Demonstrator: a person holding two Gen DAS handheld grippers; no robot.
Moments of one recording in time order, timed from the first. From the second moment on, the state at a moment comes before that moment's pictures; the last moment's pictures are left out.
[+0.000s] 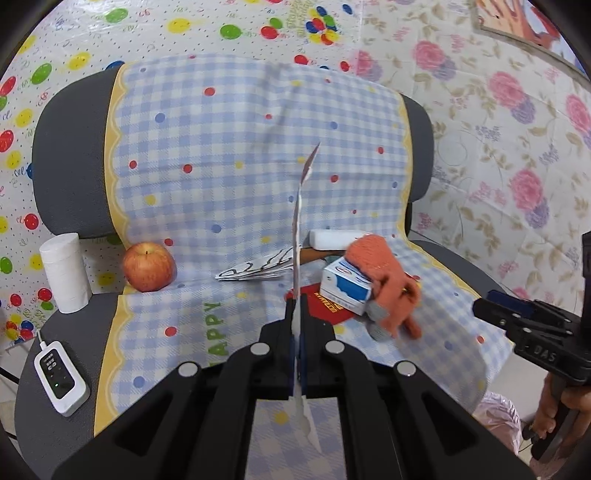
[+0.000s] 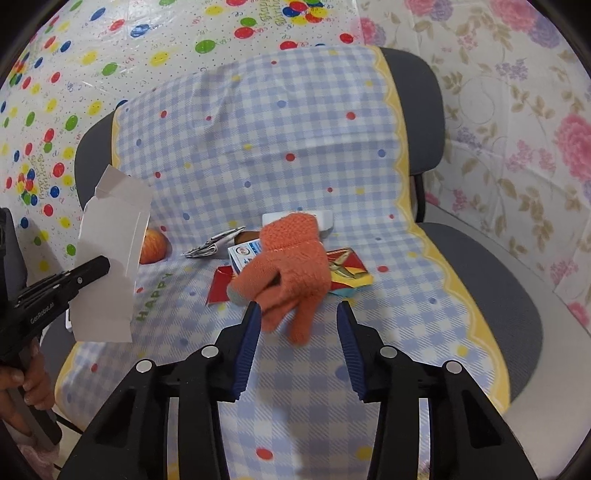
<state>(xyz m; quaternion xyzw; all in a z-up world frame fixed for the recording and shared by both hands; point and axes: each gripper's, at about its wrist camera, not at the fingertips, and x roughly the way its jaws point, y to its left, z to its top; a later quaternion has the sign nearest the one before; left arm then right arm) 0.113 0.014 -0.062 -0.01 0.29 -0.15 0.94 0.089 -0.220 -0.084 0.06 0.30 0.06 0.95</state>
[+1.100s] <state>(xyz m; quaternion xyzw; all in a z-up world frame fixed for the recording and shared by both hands) 0.071 -0.046 -0.056 0.01 0.29 -0.26 0.92 0.043 -0.246 -0.023 0.07 0.25 0.04 0.96</state>
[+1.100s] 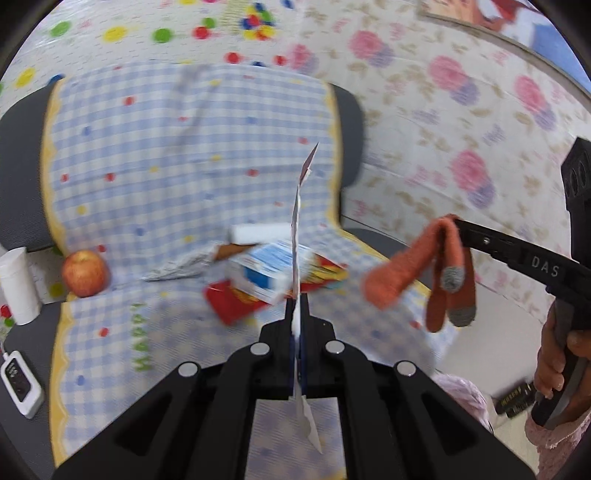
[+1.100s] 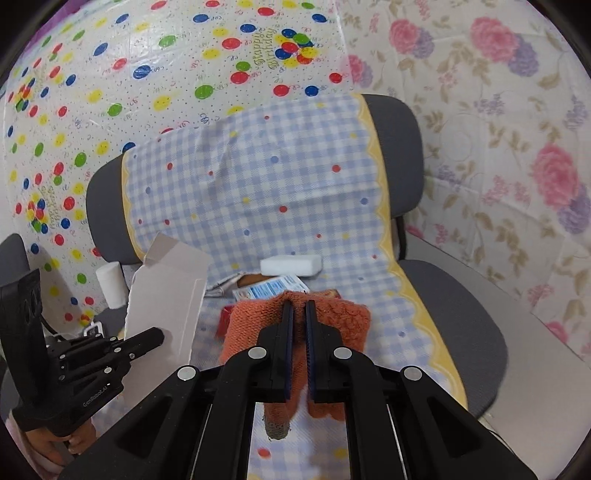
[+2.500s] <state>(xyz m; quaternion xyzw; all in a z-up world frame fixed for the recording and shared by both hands) -0.030 -0.242 -0.128 0.10 0.36 -0.48 0.80 -0.137 -0.383 -0.126 0.13 0.36 -0.20 0.90</state>
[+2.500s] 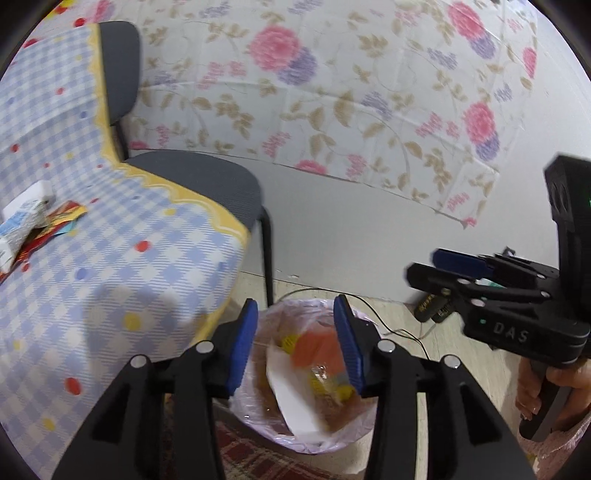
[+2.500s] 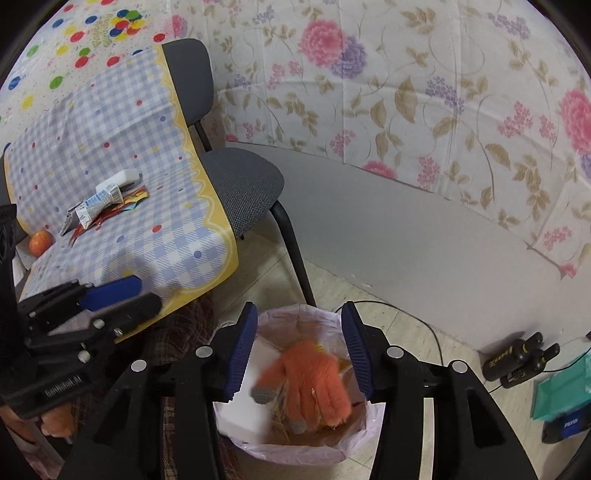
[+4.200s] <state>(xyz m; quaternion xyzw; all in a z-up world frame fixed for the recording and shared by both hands) 0.221 -0.009 -0.121 0.08 0.36 -0.11 0.92 0.151 -0.238 -0.063 0.06 0.31 0.01 0.95</state>
